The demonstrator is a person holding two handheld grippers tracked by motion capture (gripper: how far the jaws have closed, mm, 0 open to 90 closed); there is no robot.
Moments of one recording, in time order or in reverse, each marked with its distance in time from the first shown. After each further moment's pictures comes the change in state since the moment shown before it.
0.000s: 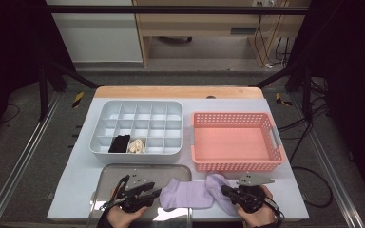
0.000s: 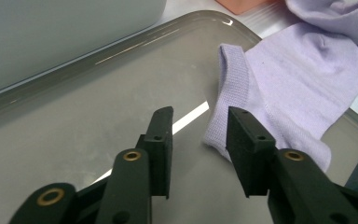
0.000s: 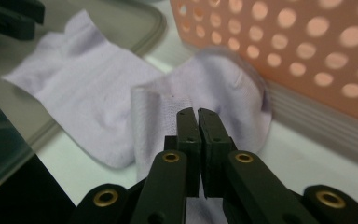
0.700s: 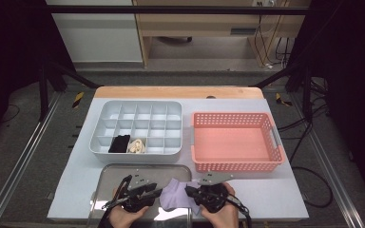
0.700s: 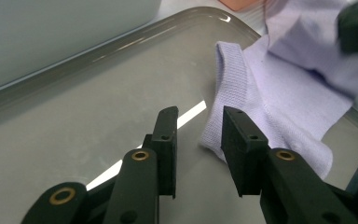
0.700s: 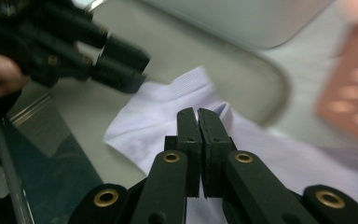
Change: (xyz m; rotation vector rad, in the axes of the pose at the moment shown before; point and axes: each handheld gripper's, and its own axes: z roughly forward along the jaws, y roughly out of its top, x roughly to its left) left arm -0.001 0.001 0.003 0.011 0.002 0.009; right arm 0.078 0.043 0.046 -0.001 0.137 -0.069
